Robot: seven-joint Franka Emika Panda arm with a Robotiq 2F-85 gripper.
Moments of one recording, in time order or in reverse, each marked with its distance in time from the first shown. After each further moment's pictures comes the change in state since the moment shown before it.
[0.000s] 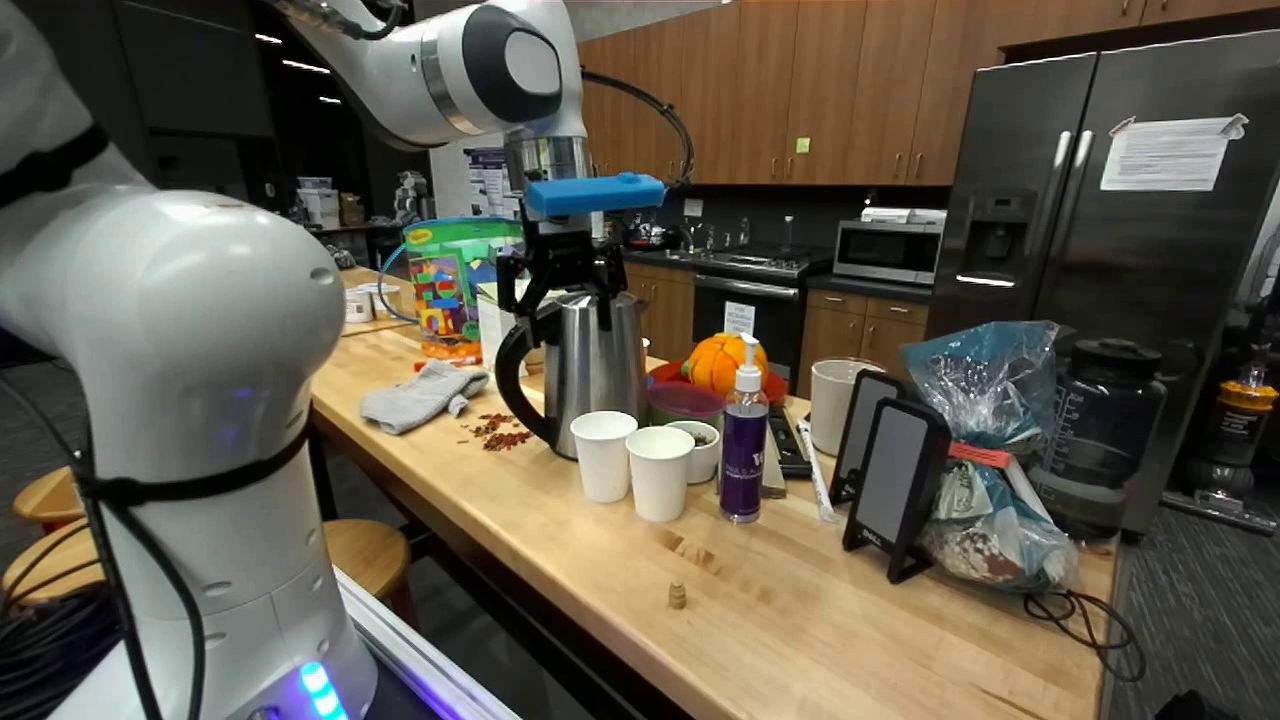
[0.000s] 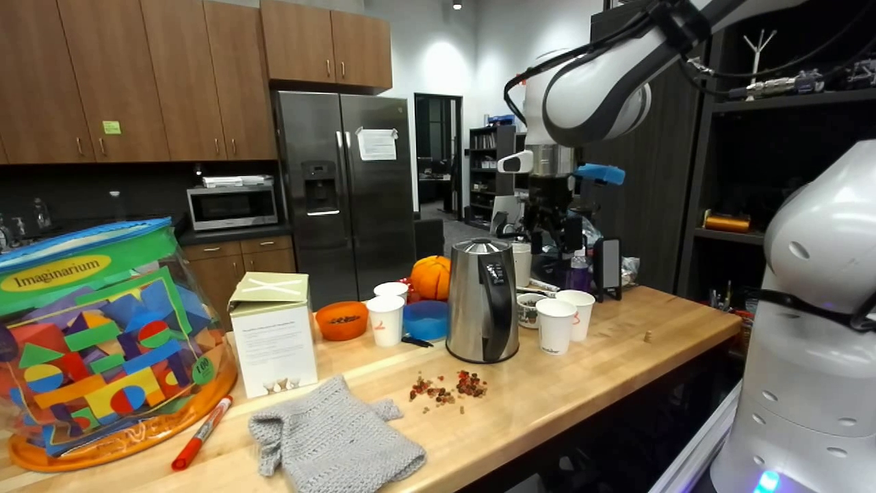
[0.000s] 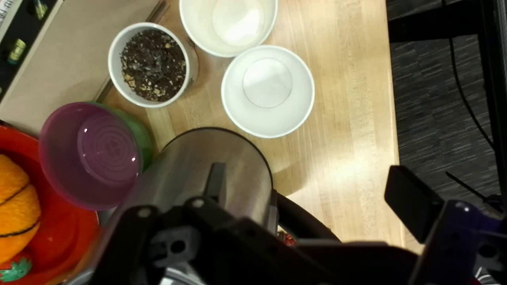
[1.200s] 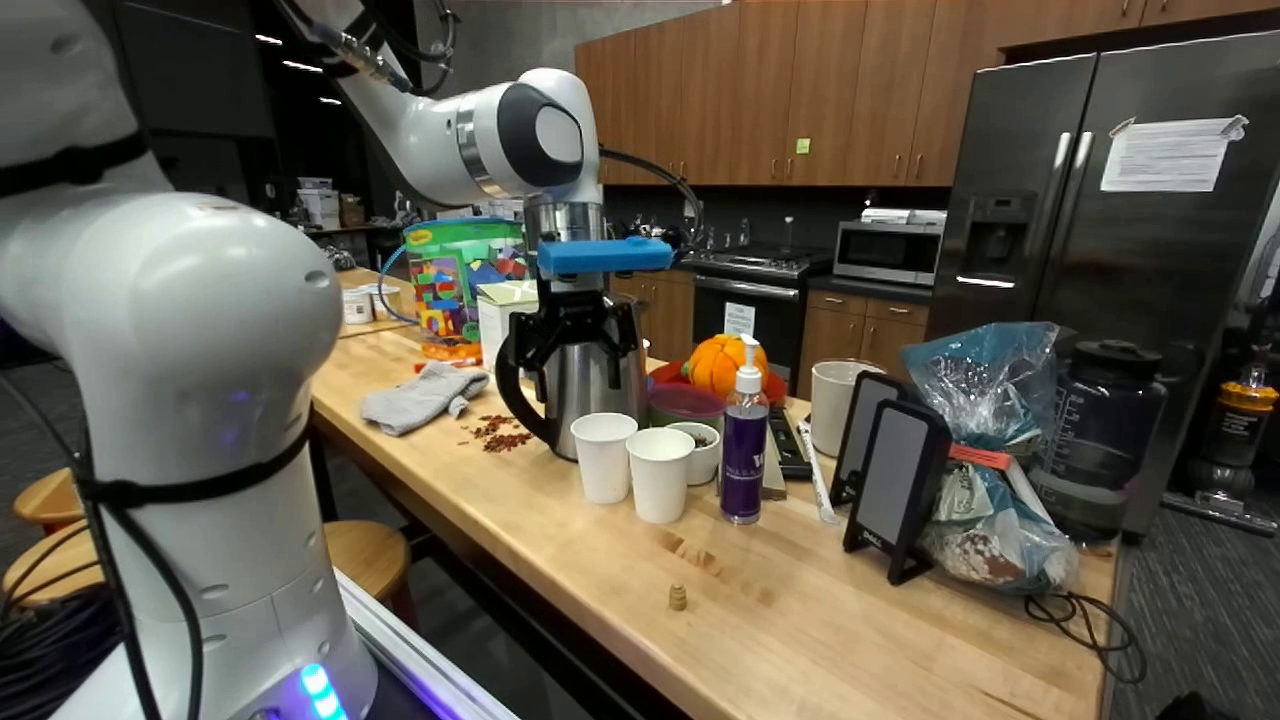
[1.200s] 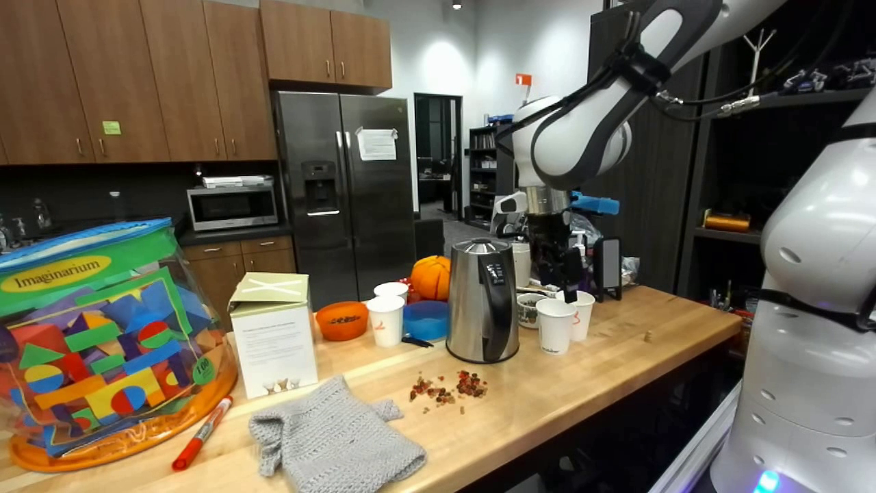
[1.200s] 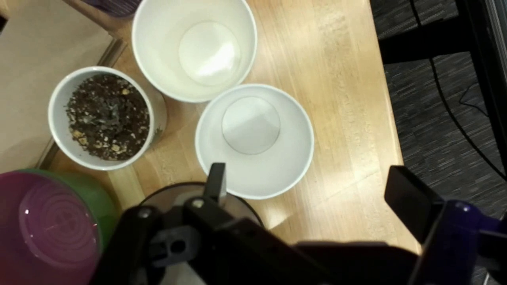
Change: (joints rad) arm -0.030 0.197 0.007 -0.005 -0.064 0.076 0.104
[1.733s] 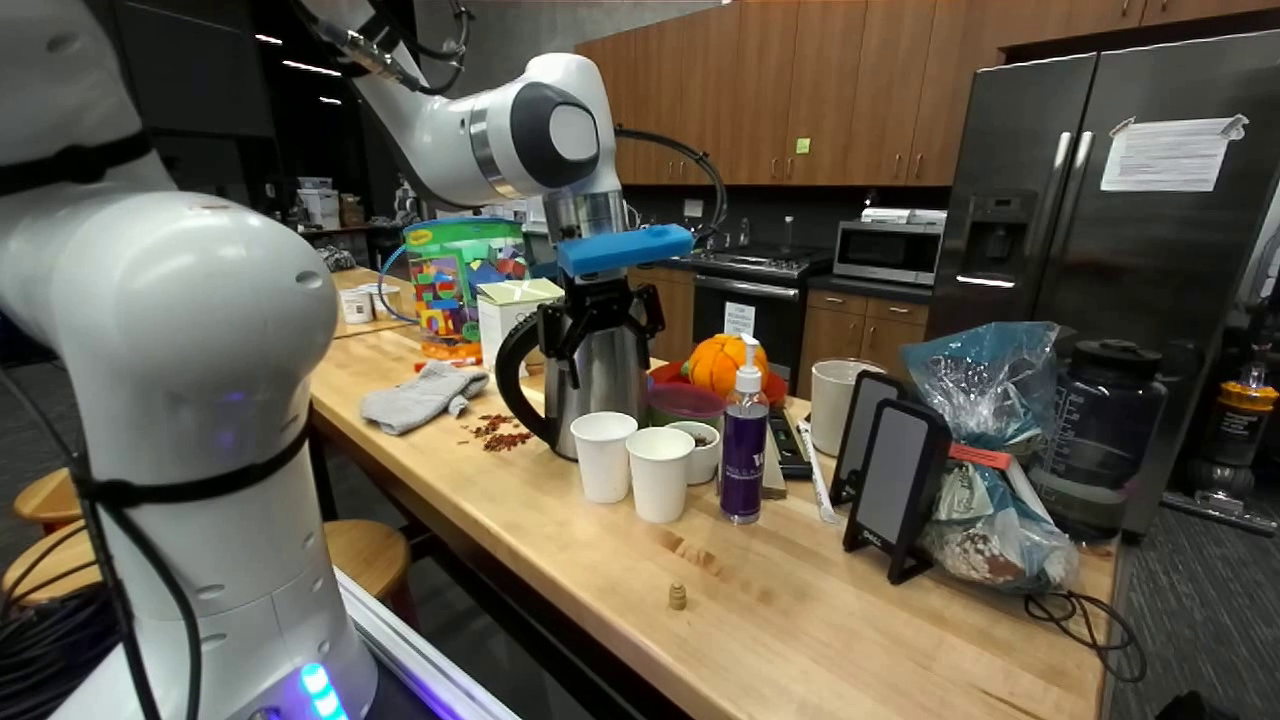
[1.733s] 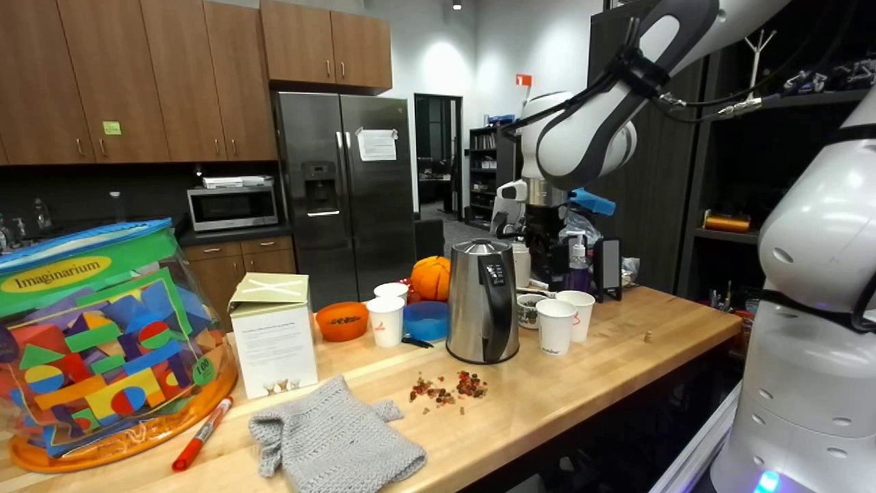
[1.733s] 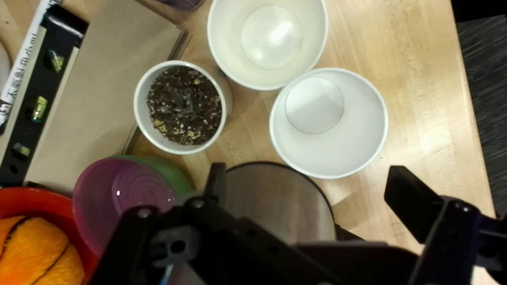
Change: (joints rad) arm -0.037 0.008 -0.025 0.005 -0.010 0.166 0.036
